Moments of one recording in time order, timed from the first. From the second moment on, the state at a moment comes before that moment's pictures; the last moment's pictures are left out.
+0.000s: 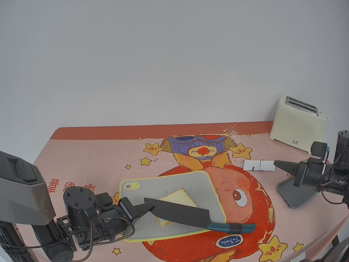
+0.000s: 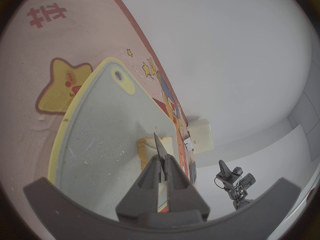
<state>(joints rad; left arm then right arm) -0.62 2.00 -0.10 -1.50 -0.14 -1.23 0.23 1.43 -0.36 -0.69 0.35 0.30</state>
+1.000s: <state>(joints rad) -0.63 1.63 -0.31 -0.85 -0.14 -1.34 0.28 1.47 -0.33 -0.70 0.33 0.29</state>
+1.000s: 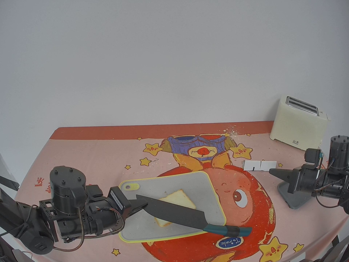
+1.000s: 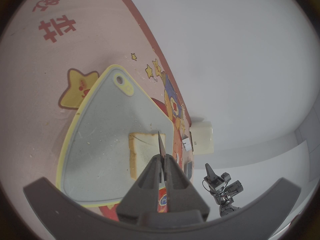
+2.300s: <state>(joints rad) -0.64 1.41 -0.61 -0.34 -0.22 -1.55 0.32 1.25 -0.46 -0.22 0.43 -1.02</state>
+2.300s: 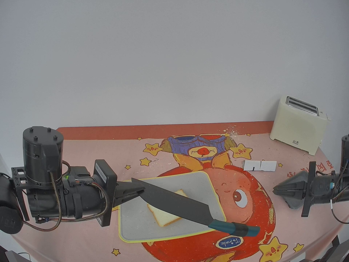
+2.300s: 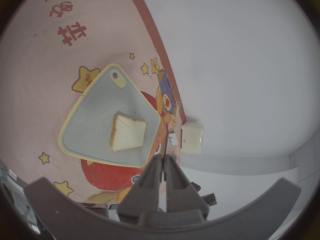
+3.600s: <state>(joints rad) -0.64 1.53 -0.61 -0.58 -0.24 -1.71 0.76 1.22 -0.44 -0.19 -0.30 -1.00</state>
